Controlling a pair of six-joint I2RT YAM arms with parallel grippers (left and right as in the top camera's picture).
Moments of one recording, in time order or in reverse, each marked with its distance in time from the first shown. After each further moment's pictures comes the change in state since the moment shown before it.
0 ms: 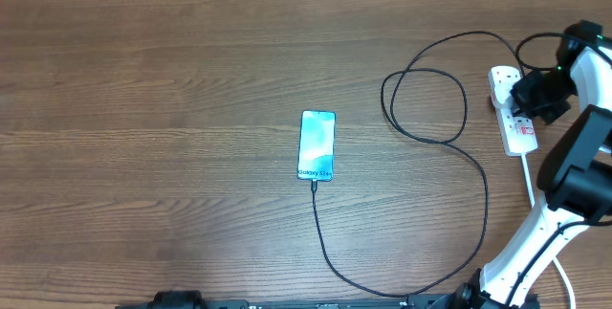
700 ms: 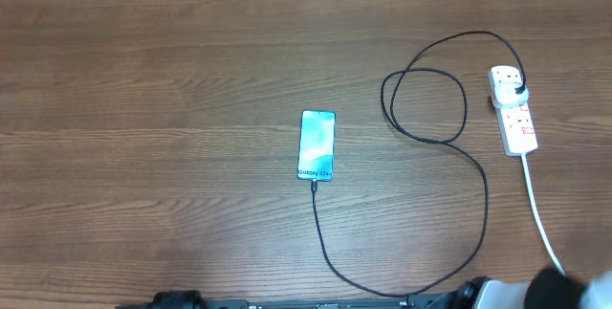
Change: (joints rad) left arm 0.020 -0.178 0.006 -0.003 0.000 0.000; right arm -0.127 -0.755 0.460 0.068 -0.372 0.088
